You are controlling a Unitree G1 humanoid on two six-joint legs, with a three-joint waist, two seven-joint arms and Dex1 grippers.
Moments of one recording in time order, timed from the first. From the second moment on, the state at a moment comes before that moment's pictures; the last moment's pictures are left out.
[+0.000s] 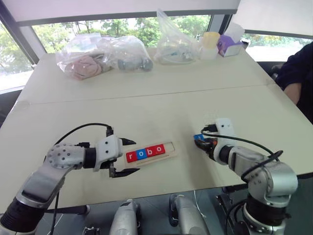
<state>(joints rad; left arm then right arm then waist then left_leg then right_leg) -0.10 0.82 -0.09 -0.44 -0.30 0.32 -1.04 -0.28 -0.19 -0.21 -0.75 0.28 1.61 0.24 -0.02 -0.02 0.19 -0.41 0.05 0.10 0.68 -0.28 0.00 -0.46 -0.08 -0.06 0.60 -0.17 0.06</state>
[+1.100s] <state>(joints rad) -0.13 0.80 -0.11 -0.39 -0.29 0.29 -1.05 -0.22 -1.04 0.04 -0.43 0.37 0.70 1.05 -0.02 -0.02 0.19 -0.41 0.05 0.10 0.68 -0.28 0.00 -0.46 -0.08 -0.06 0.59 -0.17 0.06</state>
